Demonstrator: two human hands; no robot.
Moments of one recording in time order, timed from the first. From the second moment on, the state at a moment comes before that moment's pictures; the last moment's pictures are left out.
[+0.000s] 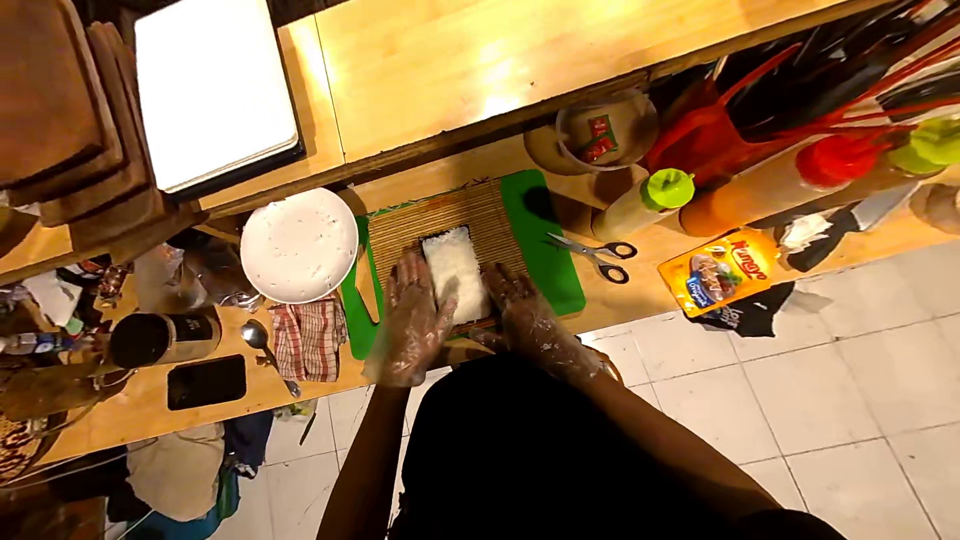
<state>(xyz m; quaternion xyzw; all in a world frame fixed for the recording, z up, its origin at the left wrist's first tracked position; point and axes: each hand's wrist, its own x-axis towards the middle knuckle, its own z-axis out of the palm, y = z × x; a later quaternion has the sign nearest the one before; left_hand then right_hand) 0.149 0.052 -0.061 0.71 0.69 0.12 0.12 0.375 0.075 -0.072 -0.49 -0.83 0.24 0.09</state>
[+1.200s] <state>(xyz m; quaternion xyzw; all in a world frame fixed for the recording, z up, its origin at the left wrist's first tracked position) 0.151 0.015 -0.099 0.73 0.67 0.07 0.10 0.331 0.052 -0.072 -0.51 -0.85 0.15 0.01</state>
